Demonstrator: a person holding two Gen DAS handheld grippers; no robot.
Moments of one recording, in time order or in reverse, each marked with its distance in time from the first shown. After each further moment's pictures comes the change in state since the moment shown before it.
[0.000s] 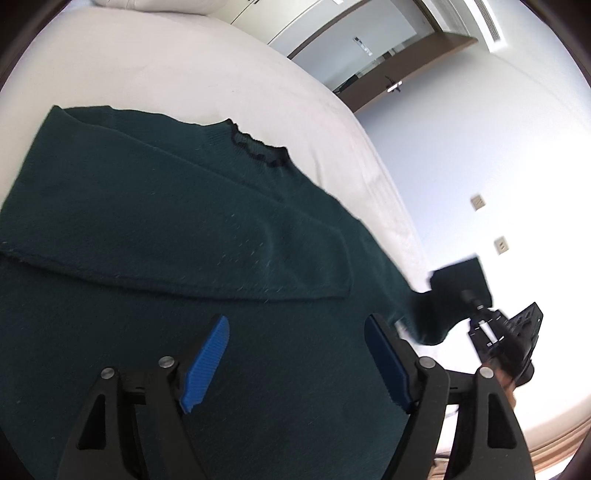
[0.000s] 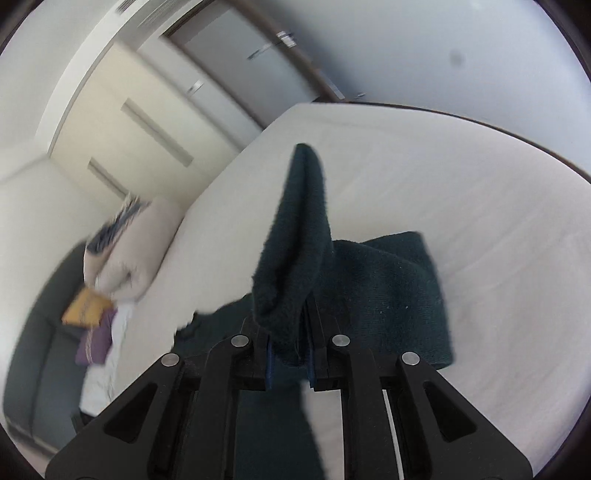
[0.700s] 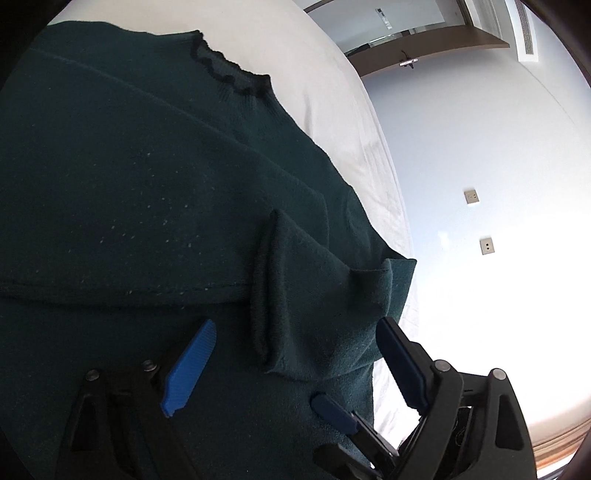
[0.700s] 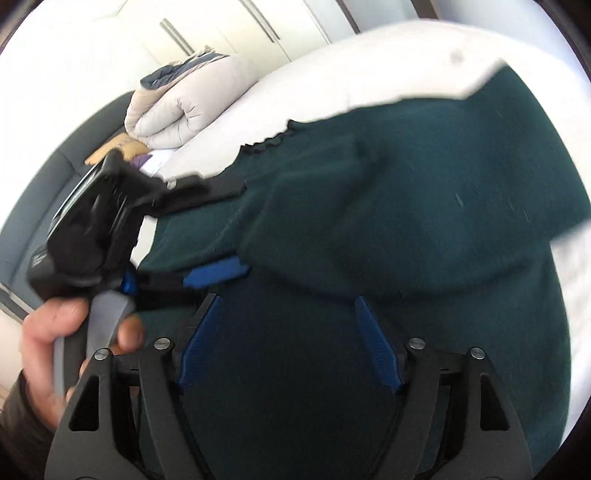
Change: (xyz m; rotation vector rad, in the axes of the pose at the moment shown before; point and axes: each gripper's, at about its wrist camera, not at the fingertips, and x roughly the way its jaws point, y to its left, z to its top) left arm 0.092 -0.016 0.018 -0.119 0.199 -0.078; right arm 0.097 0.097 -0.189 -0.266 0.357 0.148
